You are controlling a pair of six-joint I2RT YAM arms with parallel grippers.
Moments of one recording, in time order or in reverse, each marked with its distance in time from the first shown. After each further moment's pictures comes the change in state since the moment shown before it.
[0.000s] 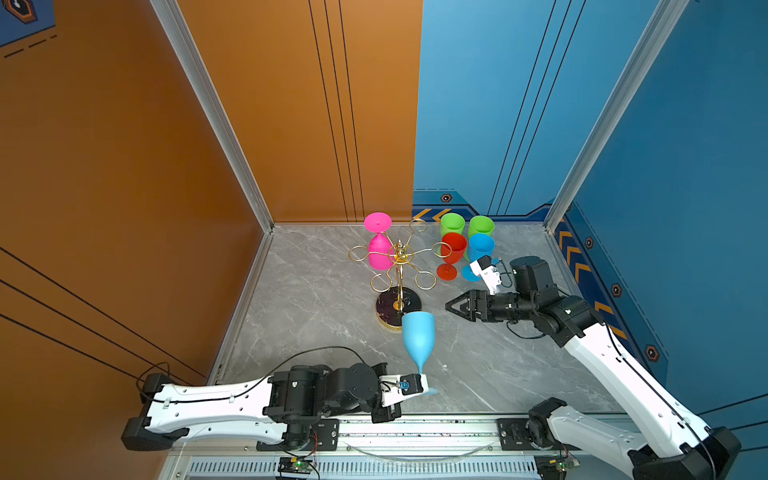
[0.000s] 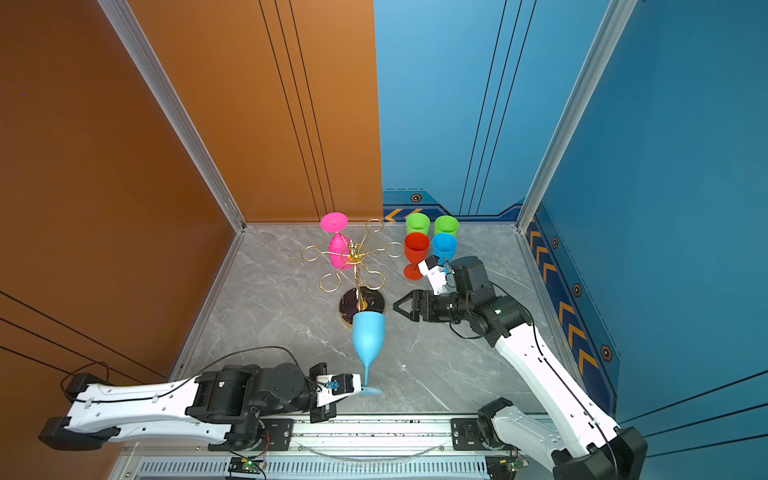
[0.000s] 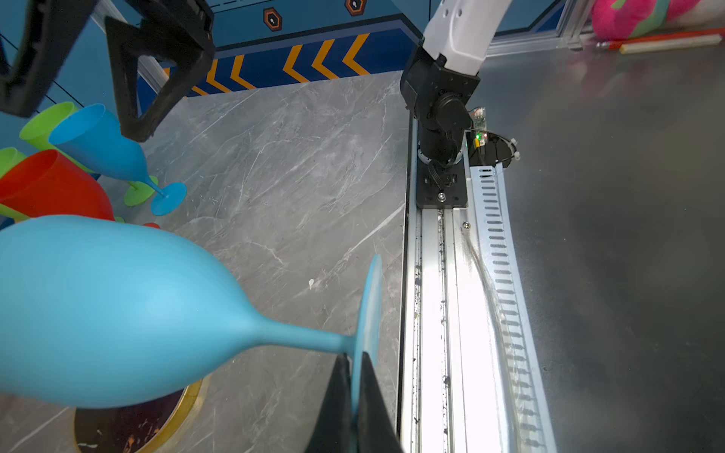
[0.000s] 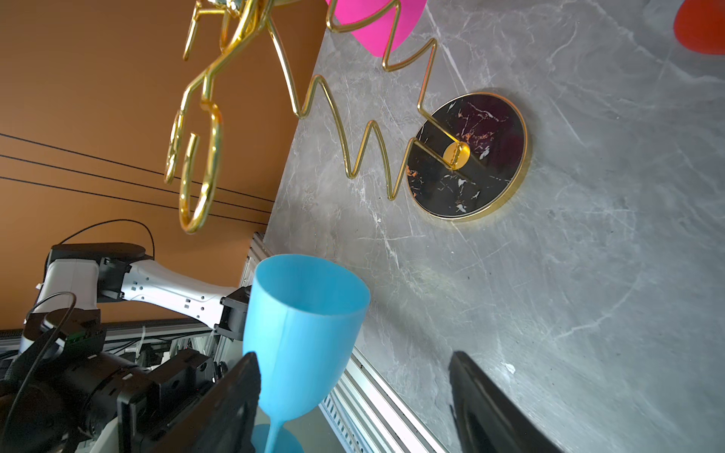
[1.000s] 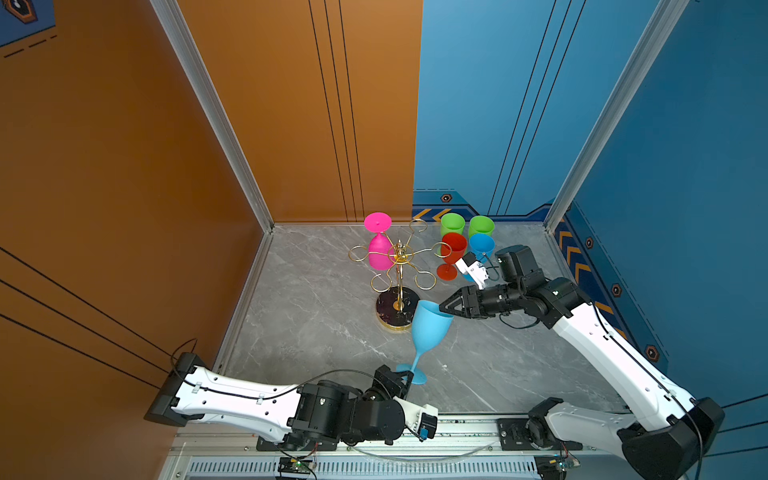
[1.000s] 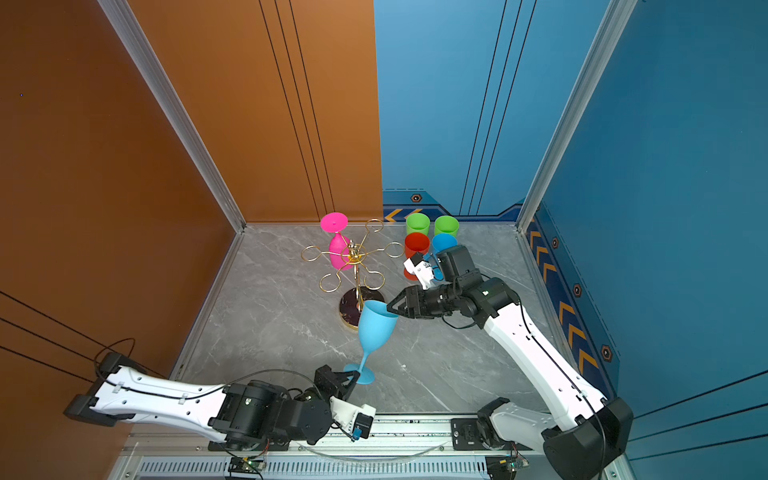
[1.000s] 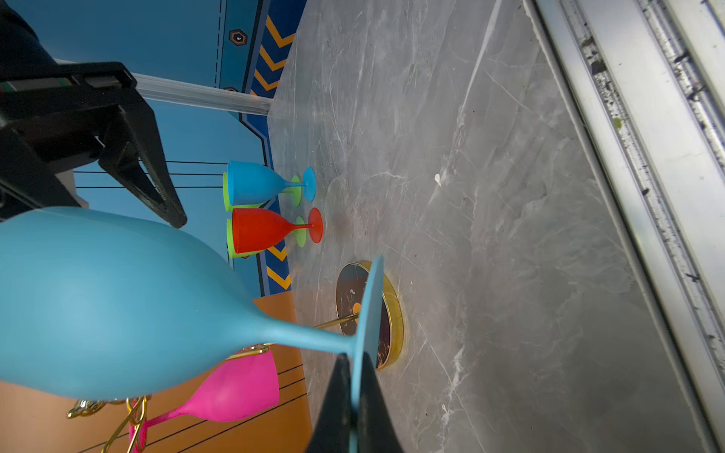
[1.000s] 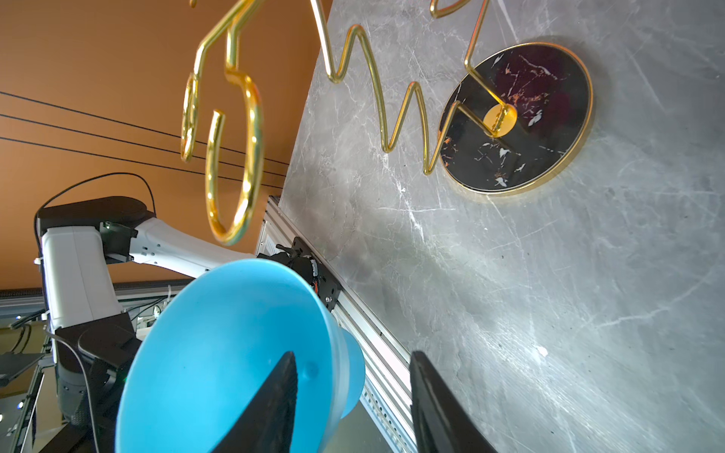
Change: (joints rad) left arm -0.181 0.174 0.014 -0.077 -0.579 0.599; right arm 0.054 0.137 0.154 -0.138 -0.069 -0.053
